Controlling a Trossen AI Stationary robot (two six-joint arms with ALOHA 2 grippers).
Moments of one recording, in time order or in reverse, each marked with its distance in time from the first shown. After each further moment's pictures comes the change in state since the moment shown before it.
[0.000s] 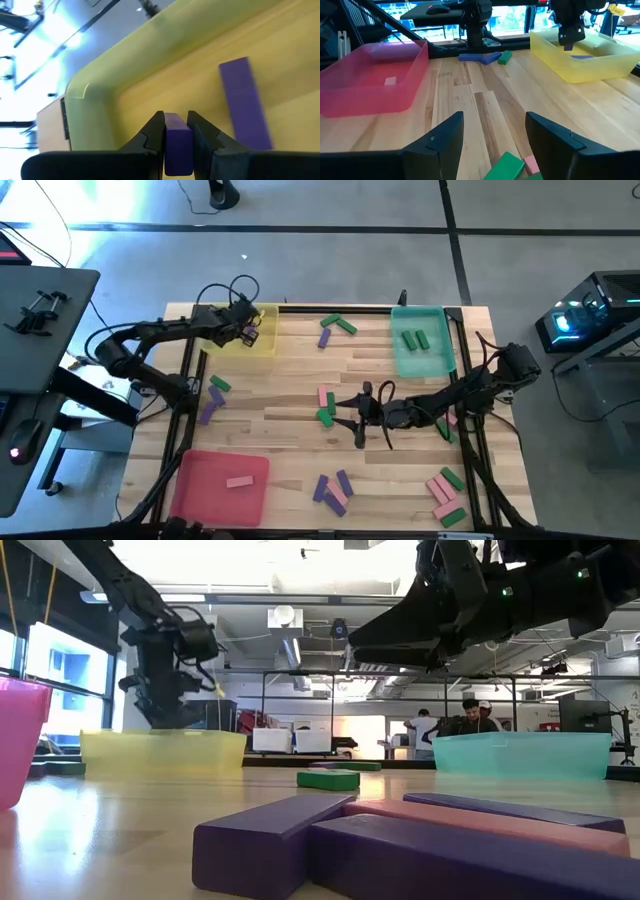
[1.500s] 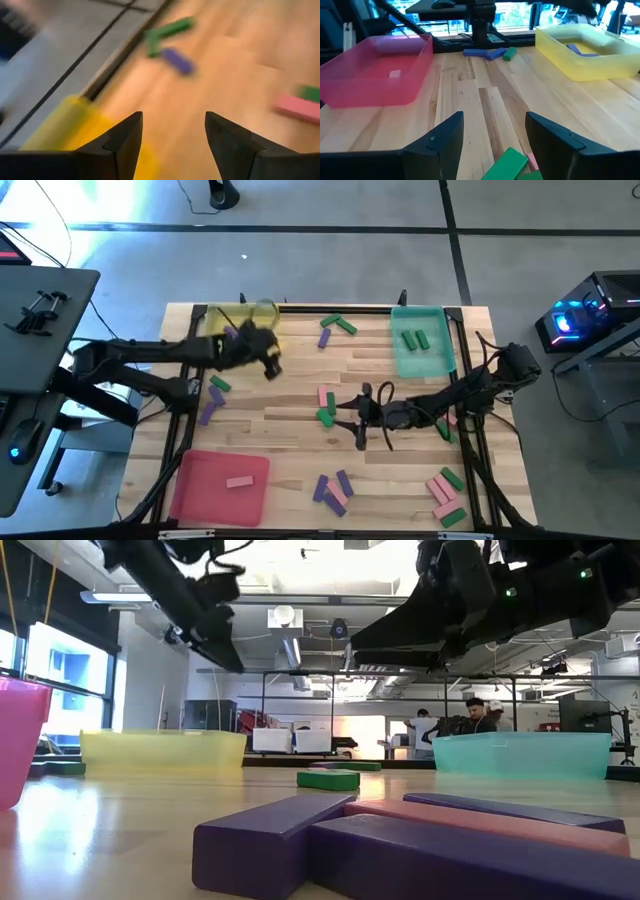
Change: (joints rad) left arm -0.606 -0.253 0.071 0.075 0.192 0.074; right arm 0.013 -0.005 0.000 -0.016 -0.022 -0.026
